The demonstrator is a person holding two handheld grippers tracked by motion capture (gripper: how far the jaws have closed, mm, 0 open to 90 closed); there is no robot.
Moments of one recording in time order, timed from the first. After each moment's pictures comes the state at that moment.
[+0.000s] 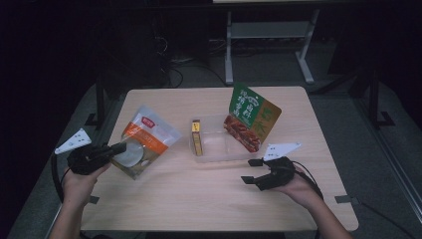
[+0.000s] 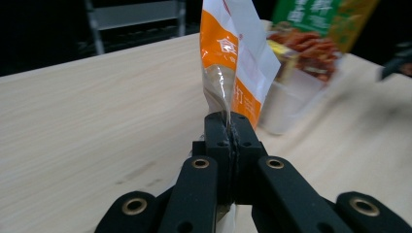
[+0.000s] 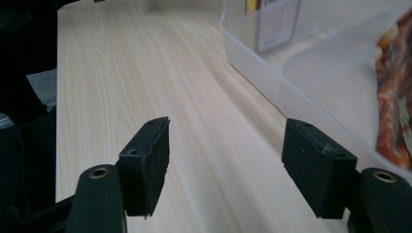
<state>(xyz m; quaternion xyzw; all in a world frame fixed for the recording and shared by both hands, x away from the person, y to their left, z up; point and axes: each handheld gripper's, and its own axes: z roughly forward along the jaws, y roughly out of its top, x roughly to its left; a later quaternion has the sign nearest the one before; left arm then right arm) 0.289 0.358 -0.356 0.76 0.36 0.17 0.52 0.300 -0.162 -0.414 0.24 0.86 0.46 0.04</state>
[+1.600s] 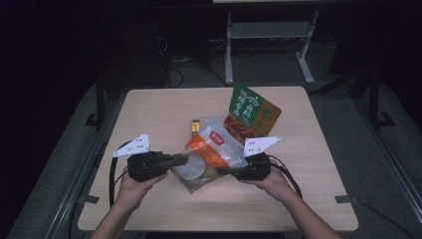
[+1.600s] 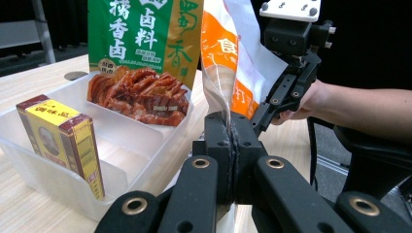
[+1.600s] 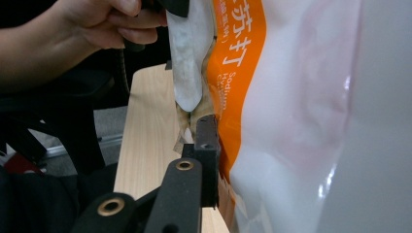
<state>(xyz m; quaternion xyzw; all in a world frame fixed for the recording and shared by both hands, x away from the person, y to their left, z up) 0.283 0.219 -0.354 0.78 0.22 0.04 0.59 0.307 -0.106 -0.395 0.14 0.82 0.56 -0.01</state>
